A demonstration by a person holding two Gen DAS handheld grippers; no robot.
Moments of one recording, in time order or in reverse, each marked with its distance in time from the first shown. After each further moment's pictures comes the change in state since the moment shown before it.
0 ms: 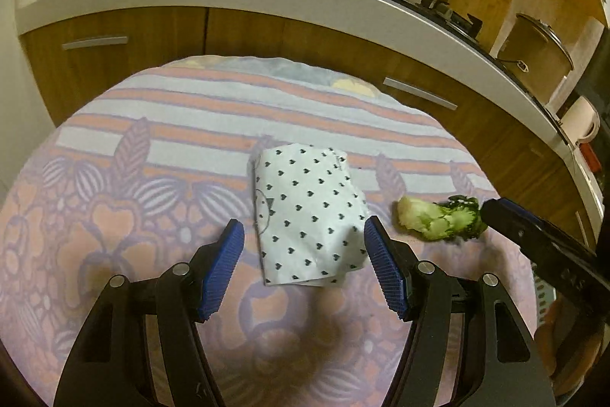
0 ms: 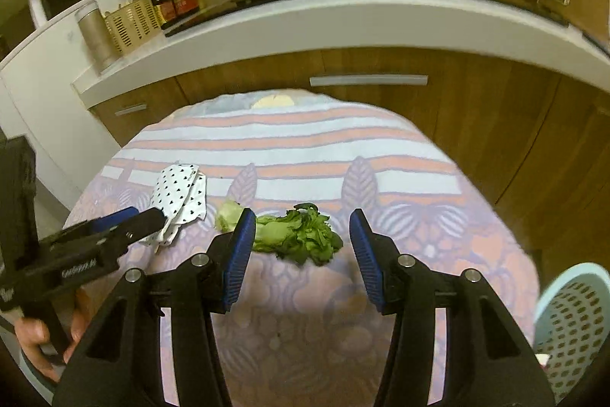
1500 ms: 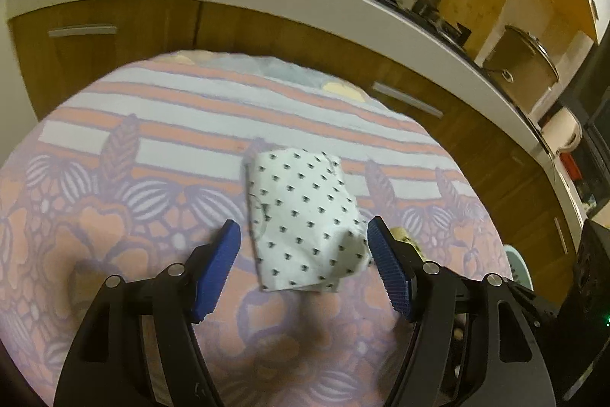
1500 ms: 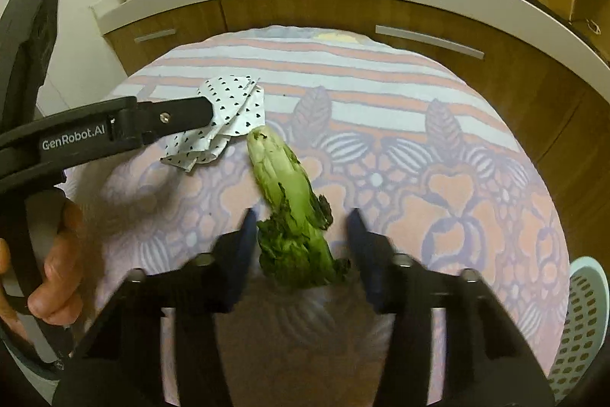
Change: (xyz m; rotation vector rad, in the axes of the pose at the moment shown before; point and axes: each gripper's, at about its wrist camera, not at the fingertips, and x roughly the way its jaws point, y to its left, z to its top) left arm 0.003 0.007 0.006 -0.030 0.026 -0.099; right arm 0.014 0.062 -0.047 -0.182 0.088 -0.034
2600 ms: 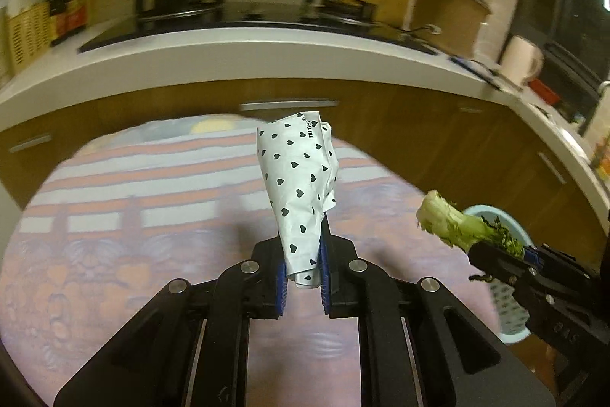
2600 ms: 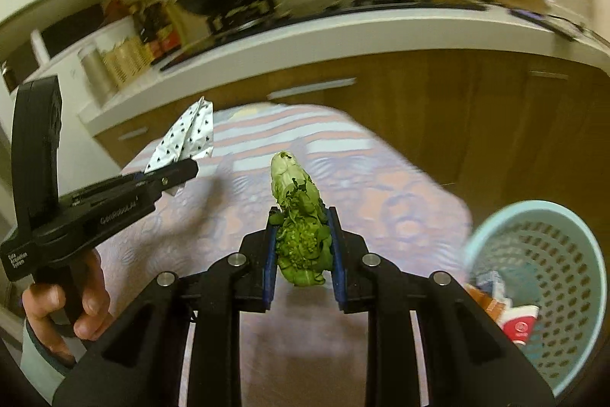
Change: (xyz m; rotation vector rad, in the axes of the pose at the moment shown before) left arm -0.023 -0.143 -0.018 0.323 -0.070 -0.037; right arm -0.132 -0.114 -0.052 0.302 -0.235 -0.055
